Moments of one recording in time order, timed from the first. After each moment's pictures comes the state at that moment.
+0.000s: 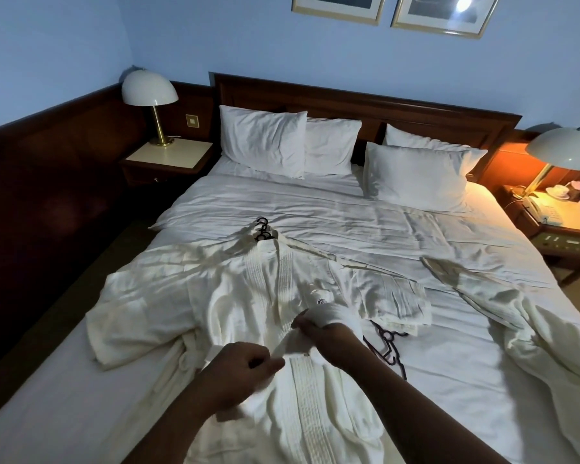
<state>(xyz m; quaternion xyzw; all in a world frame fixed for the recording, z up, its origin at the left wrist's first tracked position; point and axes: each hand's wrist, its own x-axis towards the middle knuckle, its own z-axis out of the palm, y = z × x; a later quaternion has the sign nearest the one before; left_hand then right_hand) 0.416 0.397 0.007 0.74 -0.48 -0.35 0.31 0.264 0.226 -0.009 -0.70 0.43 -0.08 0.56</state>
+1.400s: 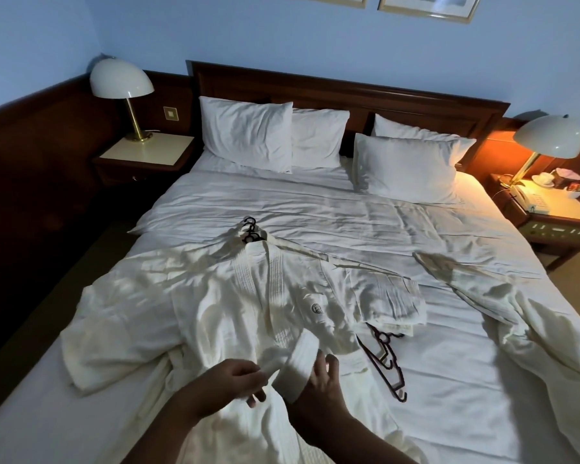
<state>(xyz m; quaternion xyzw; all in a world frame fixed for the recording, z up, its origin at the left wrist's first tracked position) 0.460 0.358 -0.029 0.67 -0.39 -0.56 0.29 0.259 0.262 -0.085 -0.95 0.26 0.06 0.16</state>
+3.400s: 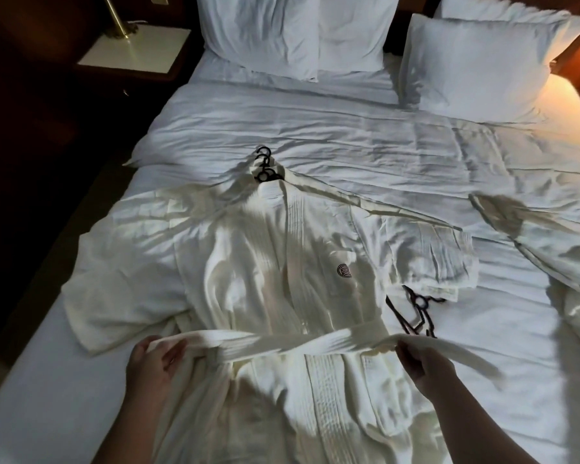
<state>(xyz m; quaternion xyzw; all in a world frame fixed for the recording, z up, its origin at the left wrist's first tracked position) 0.573 0.372 -0.182 0.67 0.21 -0.31 0.64 0.168 0.065 -0.232 -0.10 0.71 -0.25 0.65</state>
